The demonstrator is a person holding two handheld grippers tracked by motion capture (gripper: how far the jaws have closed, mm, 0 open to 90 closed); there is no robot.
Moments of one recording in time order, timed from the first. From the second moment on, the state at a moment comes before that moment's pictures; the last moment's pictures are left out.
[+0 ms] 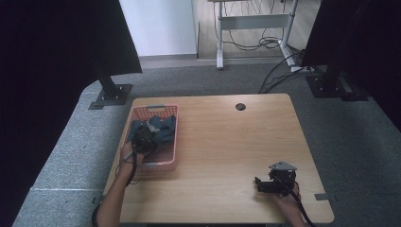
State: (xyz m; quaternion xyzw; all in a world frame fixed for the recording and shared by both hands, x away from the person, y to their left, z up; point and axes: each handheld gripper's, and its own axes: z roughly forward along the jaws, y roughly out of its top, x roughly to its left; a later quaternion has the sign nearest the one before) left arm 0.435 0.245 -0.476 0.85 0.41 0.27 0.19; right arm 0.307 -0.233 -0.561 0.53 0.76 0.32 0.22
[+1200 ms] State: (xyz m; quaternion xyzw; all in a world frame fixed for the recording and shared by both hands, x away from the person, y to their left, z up) left arm 0.412 0.274 -0.431 0.77 0.45 0.32 0.32; right arm 0.307 -0.233 -0.561 0.53 0.76 0.32 0.22
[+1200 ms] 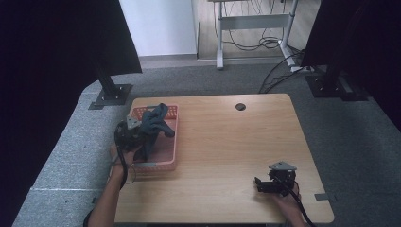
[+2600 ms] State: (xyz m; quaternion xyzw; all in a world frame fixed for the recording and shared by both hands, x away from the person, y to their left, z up) left arm 0.391 0.269 -0.395 0.75 0.43 0.34 0.37; right arm 0.307 -0.233 -0.561 0.52 0.76 0.32 0.21
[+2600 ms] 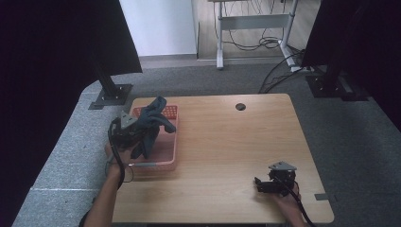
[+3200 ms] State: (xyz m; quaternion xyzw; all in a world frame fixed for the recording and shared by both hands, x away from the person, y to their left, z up) left arm 0.382 0.262 -0.379 0.75 0.41 0.35 0.38; right arm 0.307 -0.232 -0.561 0.52 0.76 0.32 0.21
